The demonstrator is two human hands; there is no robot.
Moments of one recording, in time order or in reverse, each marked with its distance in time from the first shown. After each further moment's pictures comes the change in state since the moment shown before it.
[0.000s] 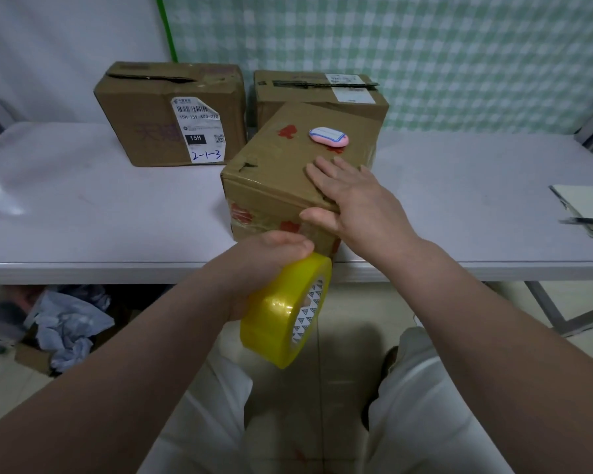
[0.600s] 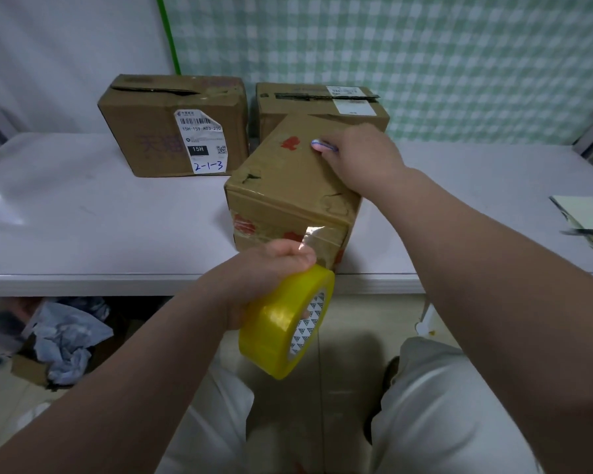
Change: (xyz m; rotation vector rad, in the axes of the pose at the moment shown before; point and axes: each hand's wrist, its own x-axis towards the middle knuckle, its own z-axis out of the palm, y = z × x) left_hand 0.007 0.001 -0.012 0.169 -0.060 -0.009; right_hand 0.083 0.024 -0.024 -0.138 0.072 0.170
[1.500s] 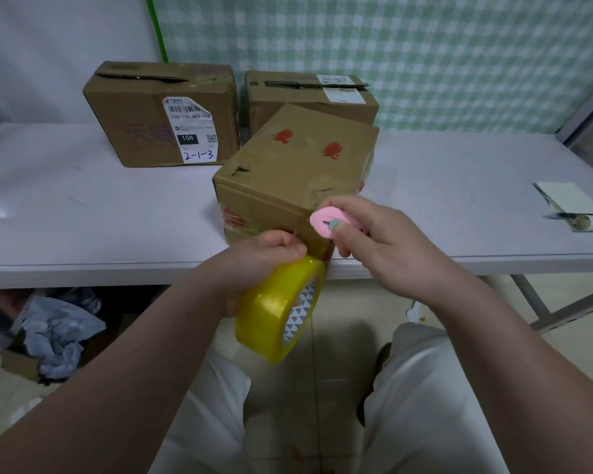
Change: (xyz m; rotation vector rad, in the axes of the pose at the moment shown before) left_hand 0.006 -0.012 0.007 -0.182 -0.036 0.013; right_hand -0.149 -0.014 -0.014 0.699 -0.147 -0.039
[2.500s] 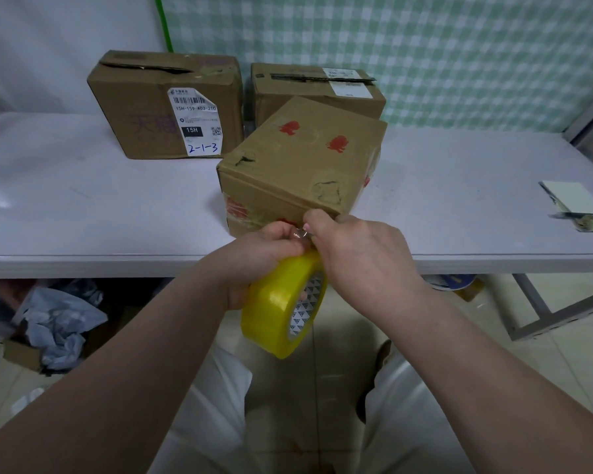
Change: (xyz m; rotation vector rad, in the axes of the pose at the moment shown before) left_hand 0.005 -0.002 -0.001 -0.075 -0.035 0.019; right_hand 0.006 -0.016 0.042 -0.889 0.152 -0.080
